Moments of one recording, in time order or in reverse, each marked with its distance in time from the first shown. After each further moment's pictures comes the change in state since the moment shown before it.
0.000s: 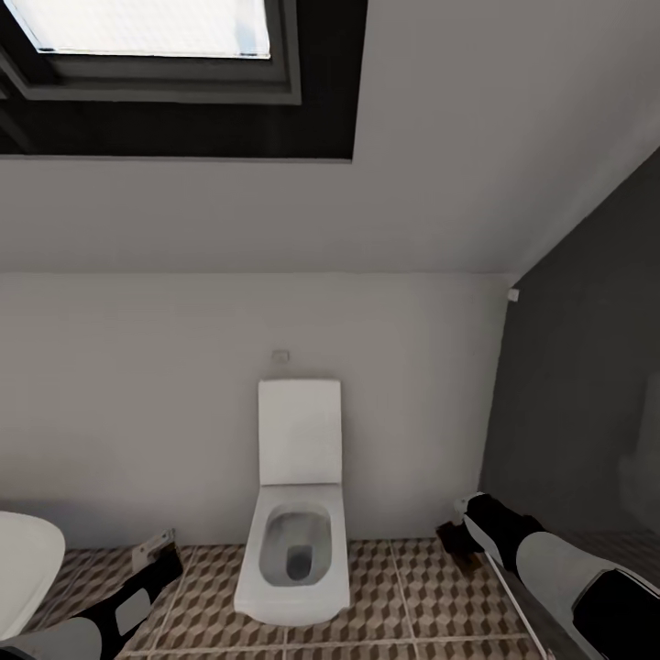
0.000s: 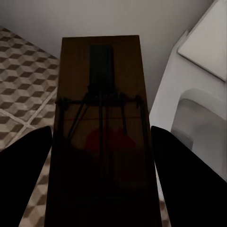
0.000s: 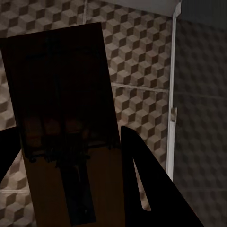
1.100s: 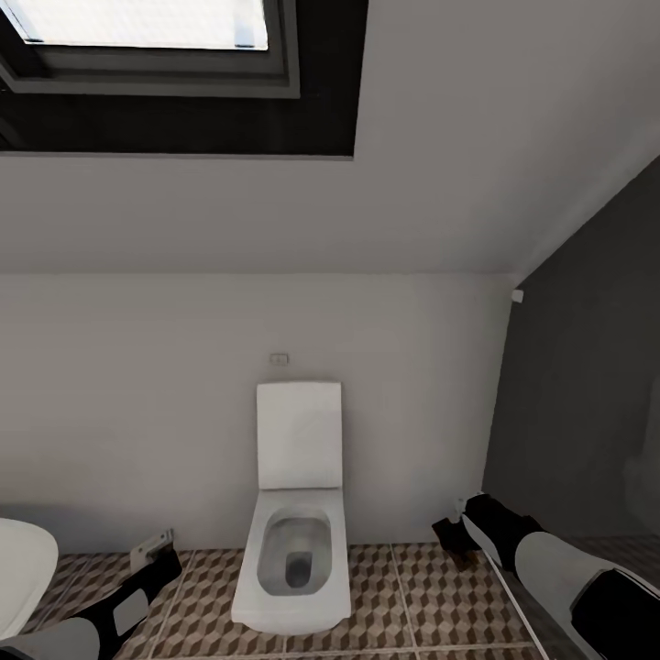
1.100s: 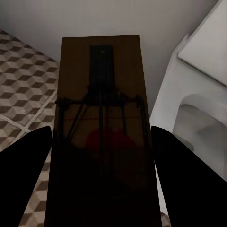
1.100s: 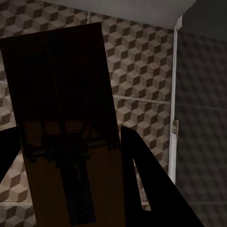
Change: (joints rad) left arm 0.000 0.006 -0.001 0.001 -0.001 0.004 -0.002; right arm 0.000 0.005 0.001 -0.001 0.000 -0.030 0.005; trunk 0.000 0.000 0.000
